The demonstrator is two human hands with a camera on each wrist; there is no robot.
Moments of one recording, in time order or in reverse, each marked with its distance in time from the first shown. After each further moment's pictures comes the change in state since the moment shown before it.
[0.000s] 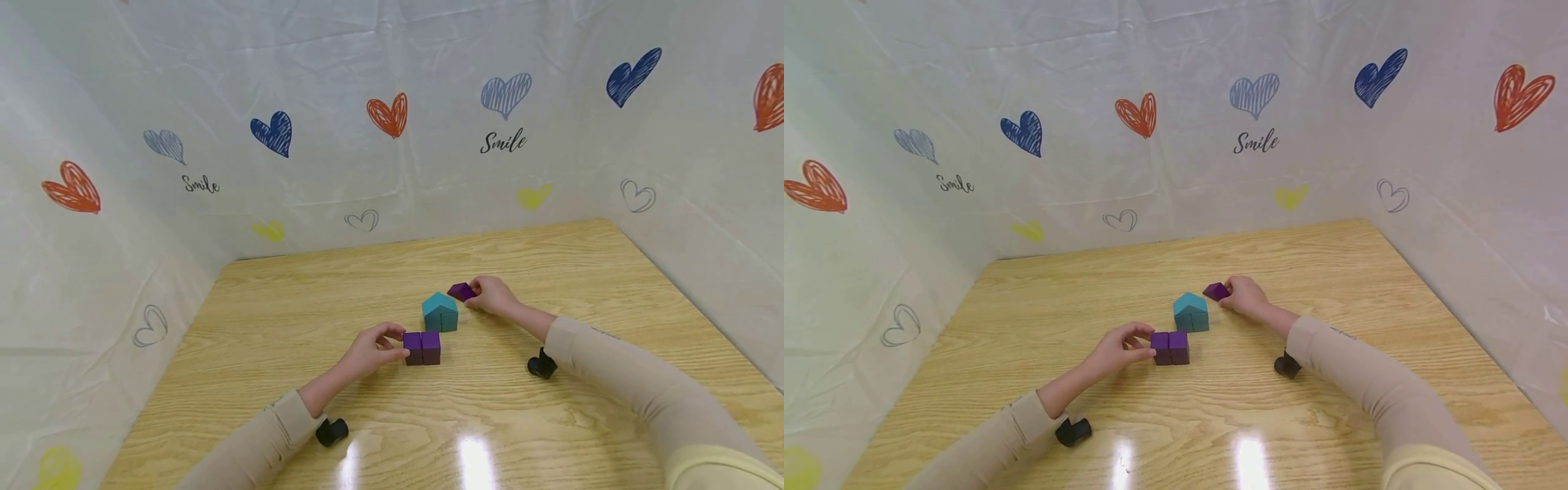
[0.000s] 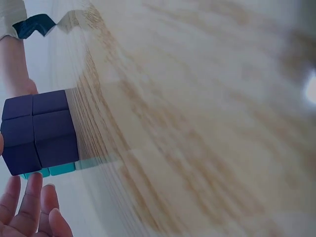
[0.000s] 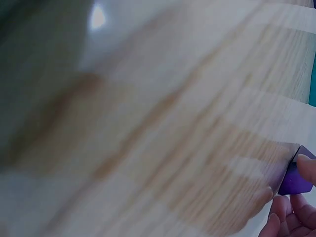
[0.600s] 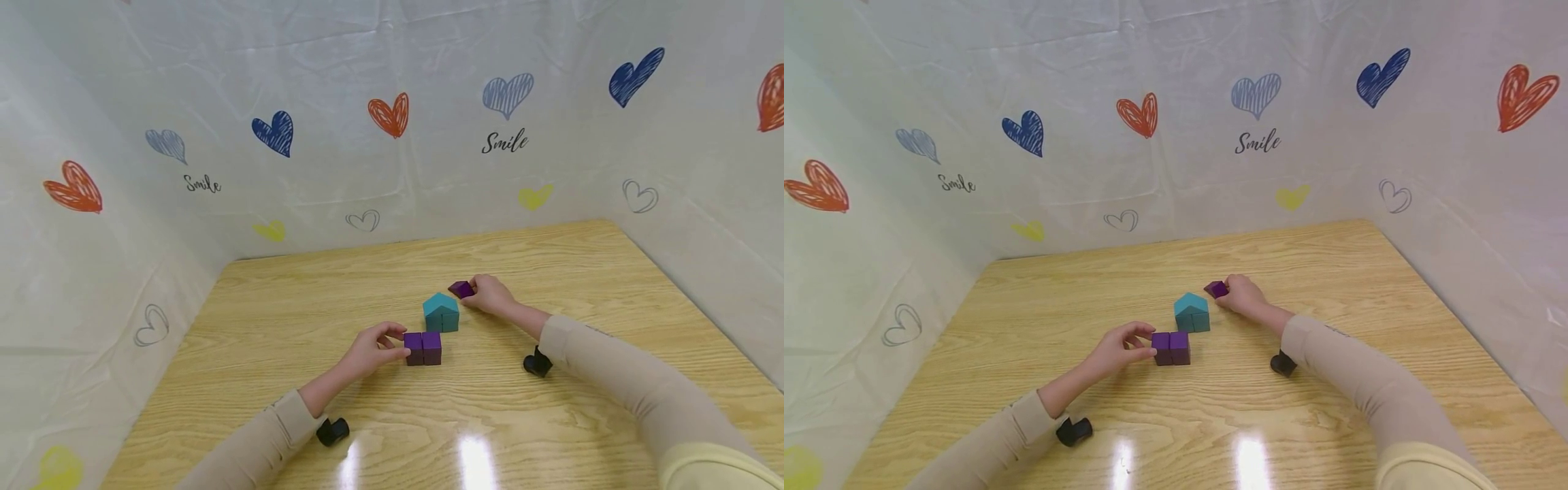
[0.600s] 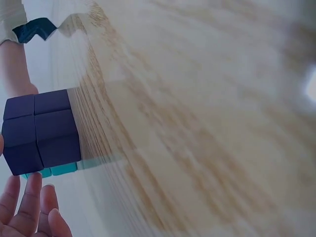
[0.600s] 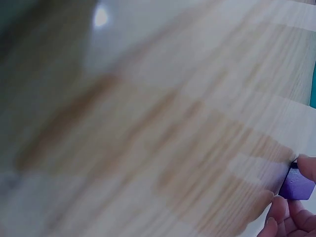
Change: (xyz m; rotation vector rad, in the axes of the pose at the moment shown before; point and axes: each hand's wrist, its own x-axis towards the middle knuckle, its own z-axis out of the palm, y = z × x) left_hand -0.001 0.002 -0.001 -0.023 0.002 0.008; right_hand 0.009 -0.001 0.006 -0.038 -0.004 0.026
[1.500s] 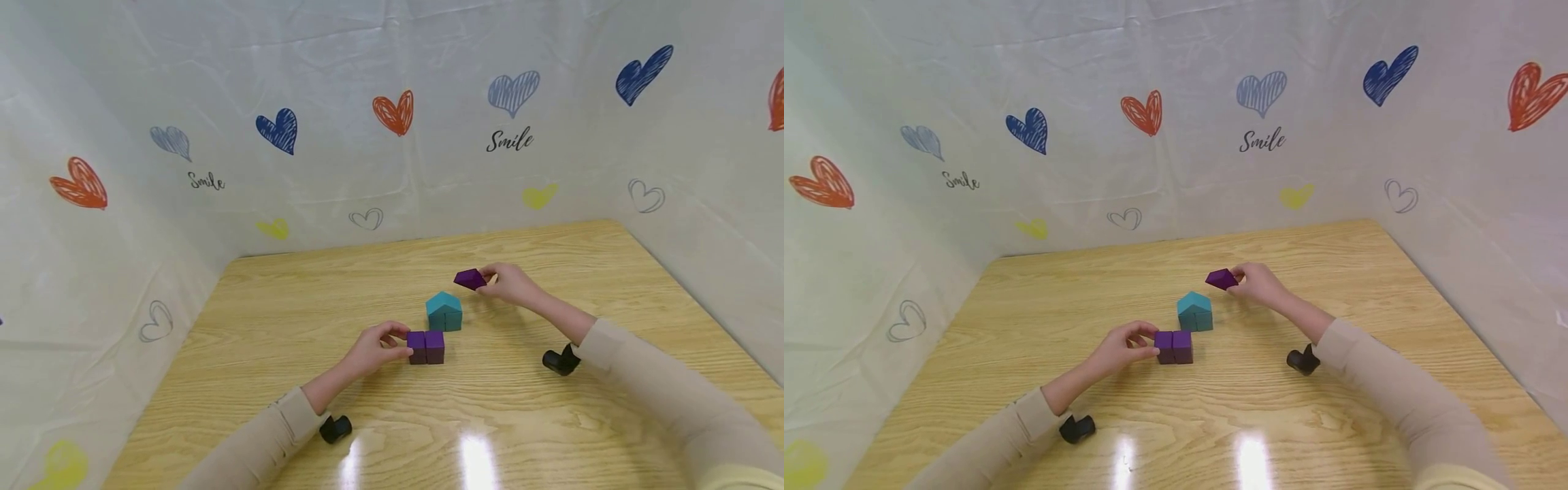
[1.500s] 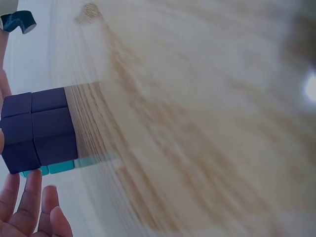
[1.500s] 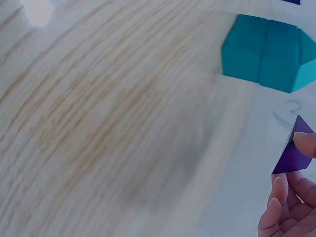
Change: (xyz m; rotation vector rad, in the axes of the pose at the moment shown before) left_hand 0.002 -0.005 0.000 0.027 -0.012 0.010; right_hand -0.026 -0.013 -0.046 0.077 0.003 -0.161
